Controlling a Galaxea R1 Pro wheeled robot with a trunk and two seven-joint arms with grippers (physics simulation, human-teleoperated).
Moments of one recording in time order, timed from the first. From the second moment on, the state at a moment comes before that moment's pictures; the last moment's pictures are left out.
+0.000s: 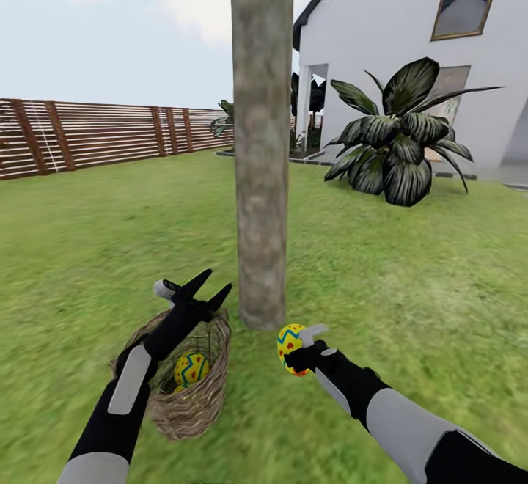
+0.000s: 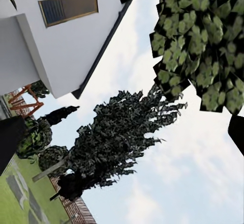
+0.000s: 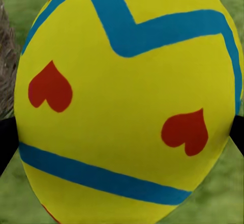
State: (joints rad) left arm -0.47 -0.10 0.19 -1.16 1.01 0.88 -0.94; right arm -0.79 0.04 0.73 -0.39 -0.43 0.23 -0.03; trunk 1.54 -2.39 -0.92
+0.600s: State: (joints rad) left arm -0.47 -0.10 0.19 -1.15 1.01 0.88 -0.94; right arm -0.79 0.04 0.73 -0.39 -0.43 0.19 -0.03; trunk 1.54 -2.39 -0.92
